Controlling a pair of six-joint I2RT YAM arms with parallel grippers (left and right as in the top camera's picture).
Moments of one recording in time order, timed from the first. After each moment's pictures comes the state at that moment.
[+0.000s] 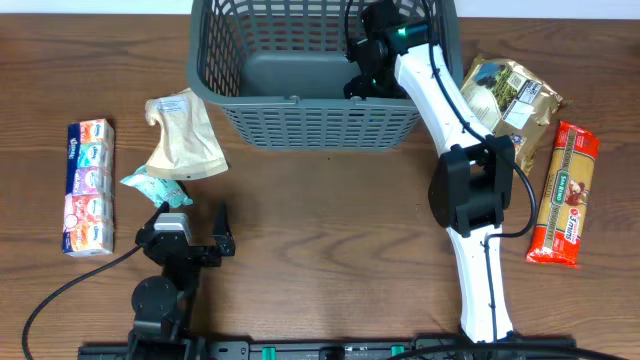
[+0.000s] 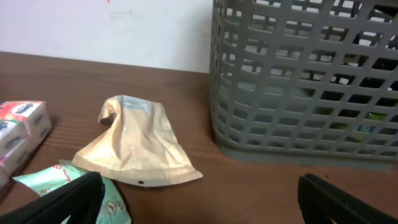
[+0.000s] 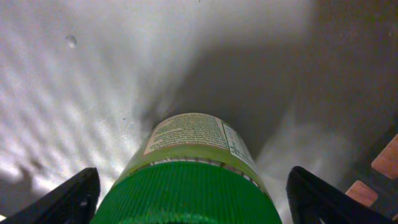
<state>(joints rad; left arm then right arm) -0.14 0.04 0.03 -0.12 -0.05 -0.15 0.31 2.46 2.32 -1.22 -0.05 -0.14</state>
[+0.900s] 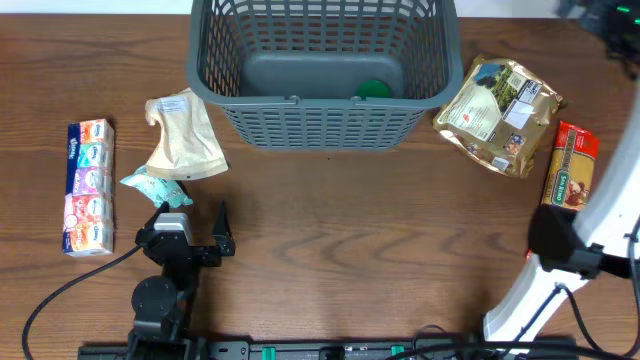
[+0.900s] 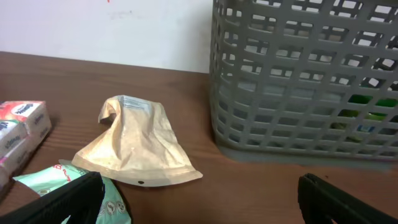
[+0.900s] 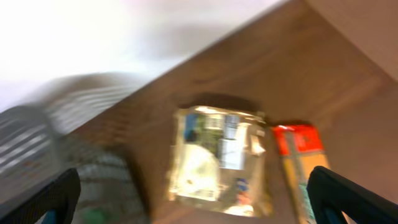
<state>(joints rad) -0.14 0.04 0.03 -0.12 -0.05 -0.15 -0.26 2.08 2.89 -1.61 0.05 0.37</state>
